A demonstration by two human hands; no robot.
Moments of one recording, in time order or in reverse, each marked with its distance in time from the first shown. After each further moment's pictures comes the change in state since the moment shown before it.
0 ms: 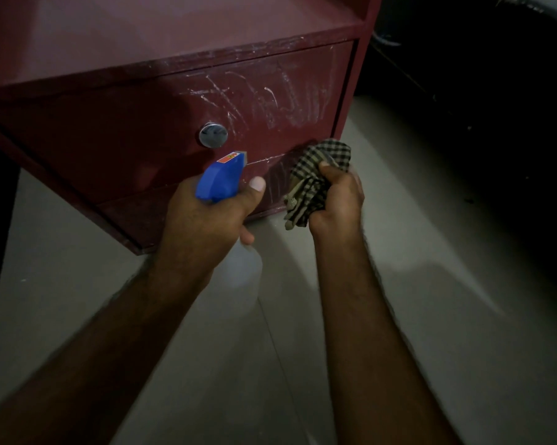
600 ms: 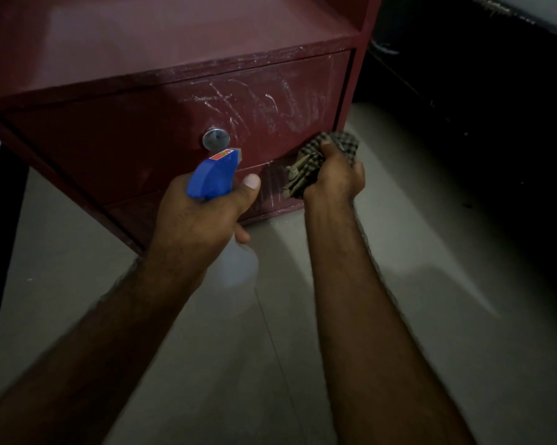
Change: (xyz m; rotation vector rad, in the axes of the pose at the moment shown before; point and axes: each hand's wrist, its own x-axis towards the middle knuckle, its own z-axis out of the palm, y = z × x) left_hand -0.008 0.013 -0.007 0.034 0.053 -0.035; right_hand 0.017 -0.013 0.042 0.057 0.193 -0.125
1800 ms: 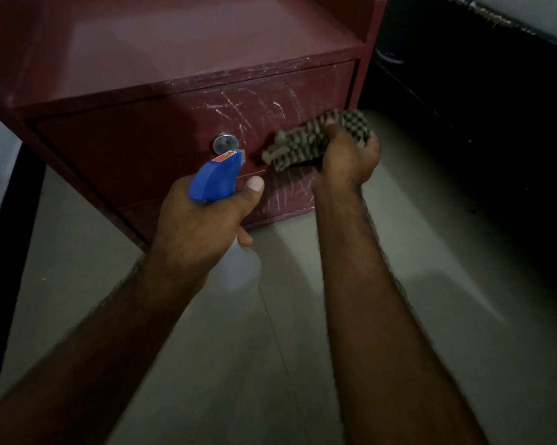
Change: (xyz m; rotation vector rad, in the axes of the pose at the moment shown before) left_hand -0.008 0.005 -0.013 -0.001 0.000 0.053; right_hand -0.010 -0.021 0.021 -0.233 0.015 -0.171
